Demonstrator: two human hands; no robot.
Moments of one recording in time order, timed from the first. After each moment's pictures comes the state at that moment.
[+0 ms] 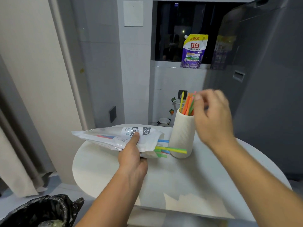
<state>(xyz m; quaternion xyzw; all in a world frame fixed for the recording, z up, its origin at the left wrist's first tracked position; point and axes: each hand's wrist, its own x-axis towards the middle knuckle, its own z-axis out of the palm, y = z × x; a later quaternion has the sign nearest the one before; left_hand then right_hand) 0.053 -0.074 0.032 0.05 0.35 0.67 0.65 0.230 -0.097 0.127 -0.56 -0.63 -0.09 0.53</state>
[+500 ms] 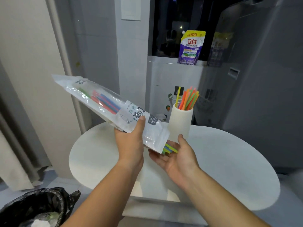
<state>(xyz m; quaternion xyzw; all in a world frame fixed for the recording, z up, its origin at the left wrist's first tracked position) 0.062 -0.088 0.048 0.26 0.34 0.74 0.52 0.169 -0.137 0.057 -0.43 -0.12 0.66 0.60</state>
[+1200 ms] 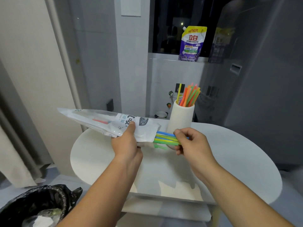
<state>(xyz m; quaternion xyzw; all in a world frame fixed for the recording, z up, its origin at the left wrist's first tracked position) 0.052 -0.084 0.041 0.09 0.36 0.71 0.59 0.207 -0.131 0.053 -0.60 -0.44 0.39 0.55</state>
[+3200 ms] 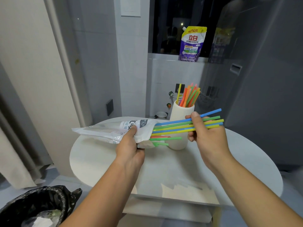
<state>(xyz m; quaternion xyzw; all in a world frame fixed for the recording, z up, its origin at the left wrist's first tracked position) 0.054 -0.071 0.029 0.04 0.34 0.65 0.67 0.225 -0.127 0.079 -0.52 -0.42 0.31 0.67</state>
